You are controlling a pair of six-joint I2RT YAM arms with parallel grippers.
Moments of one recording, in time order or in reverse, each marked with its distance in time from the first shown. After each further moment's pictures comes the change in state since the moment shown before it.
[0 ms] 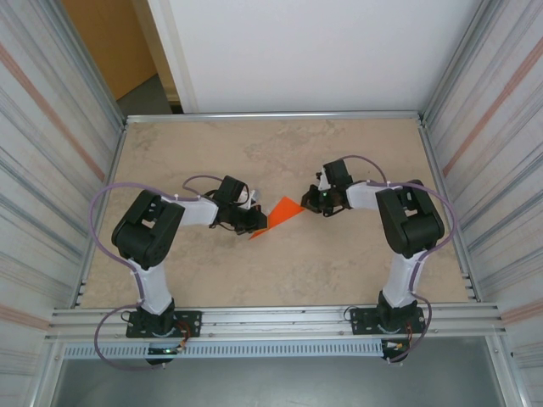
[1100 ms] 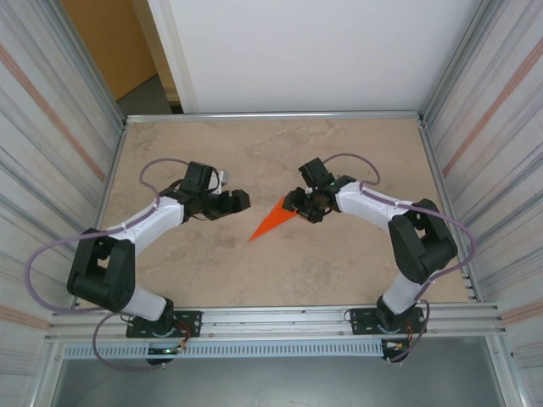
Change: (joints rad) left arm 0.144 -0.408 -0.014 -0.297 -0.203 0.107; right arm 0.258 -0.198 0.112 -0.392 0.228 0.271
